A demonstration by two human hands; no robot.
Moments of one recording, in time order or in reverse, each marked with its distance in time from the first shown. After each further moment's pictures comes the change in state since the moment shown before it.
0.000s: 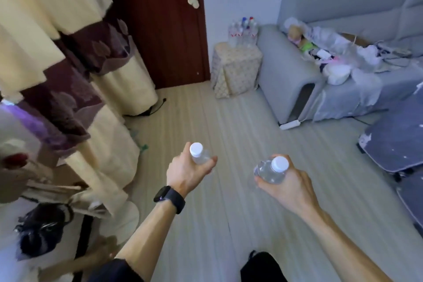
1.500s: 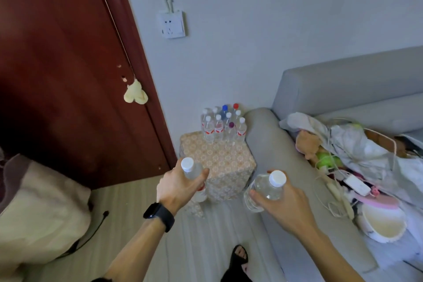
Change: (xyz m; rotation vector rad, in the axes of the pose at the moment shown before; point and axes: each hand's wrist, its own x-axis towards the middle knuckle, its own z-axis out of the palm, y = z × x) left_hand 0.985 0.348 0.186 0.022 -0.030 0.089; right_hand 1.036 -0.032 0.033 0.054 -0.009 0.055
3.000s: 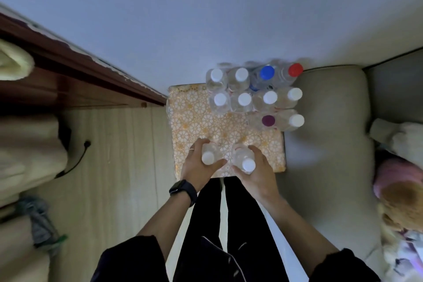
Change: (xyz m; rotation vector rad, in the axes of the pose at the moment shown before) left_hand 0.377 -0.106 0.308 -0.274 -0.414 -0.525; right_hand 0.428 0.161 0.298 -0.135 -0.636 0.337
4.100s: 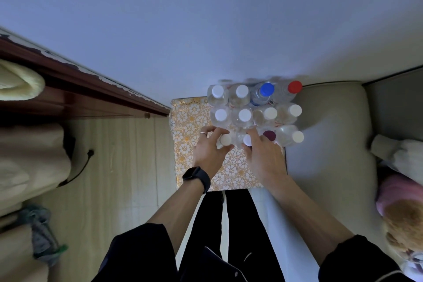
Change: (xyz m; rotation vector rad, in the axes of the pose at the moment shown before) left_hand 0.049 0.062 0.000 0.045 0.160 0.172; right_hand 0.053 -0.071 -0.055 -0.551 0.108 -0.244
